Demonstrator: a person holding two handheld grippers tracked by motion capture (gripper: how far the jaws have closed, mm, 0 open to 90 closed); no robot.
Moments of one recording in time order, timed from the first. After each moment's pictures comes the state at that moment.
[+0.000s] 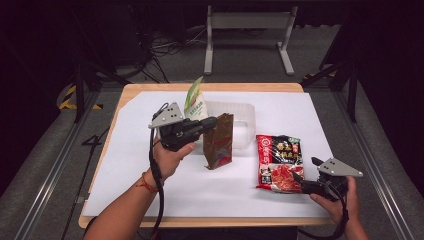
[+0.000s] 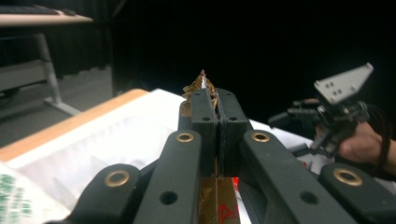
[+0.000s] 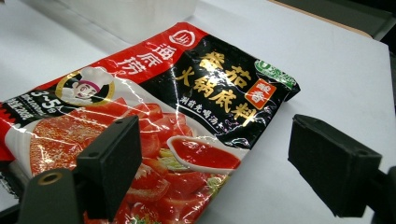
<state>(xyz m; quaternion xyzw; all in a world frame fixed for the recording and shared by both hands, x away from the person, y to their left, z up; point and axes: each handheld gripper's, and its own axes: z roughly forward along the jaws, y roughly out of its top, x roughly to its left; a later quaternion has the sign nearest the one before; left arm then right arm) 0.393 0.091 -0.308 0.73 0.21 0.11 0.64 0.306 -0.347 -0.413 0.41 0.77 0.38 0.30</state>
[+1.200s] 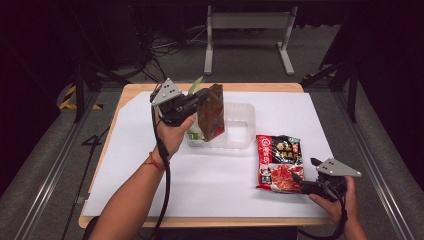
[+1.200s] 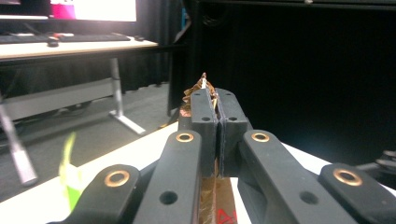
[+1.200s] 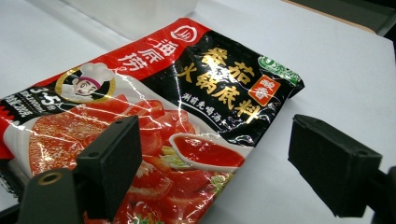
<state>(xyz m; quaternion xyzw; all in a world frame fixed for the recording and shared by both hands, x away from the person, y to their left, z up) 0.442 0.086 -0.289 0.69 0.27 0.20 0.64 0.307 -0.346 -0.416 0.41 0.78 0.37 0.30</state>
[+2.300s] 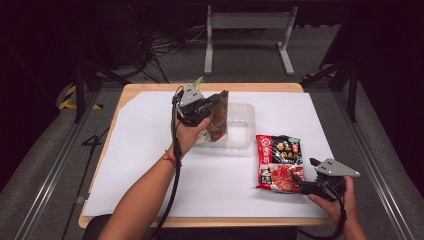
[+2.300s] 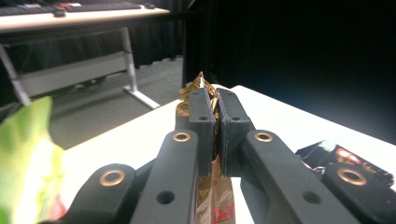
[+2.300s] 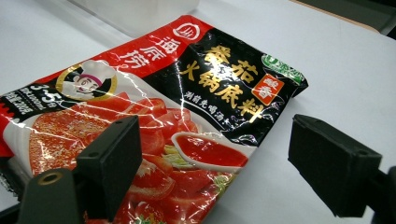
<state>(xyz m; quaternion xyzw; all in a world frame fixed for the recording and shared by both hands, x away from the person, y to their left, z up) 0.471 0.044 -0.329 0.73 0.29 0.21 0.59 0.308 -0.344 -0.417 0.41 0.78 0.37 0.30</state>
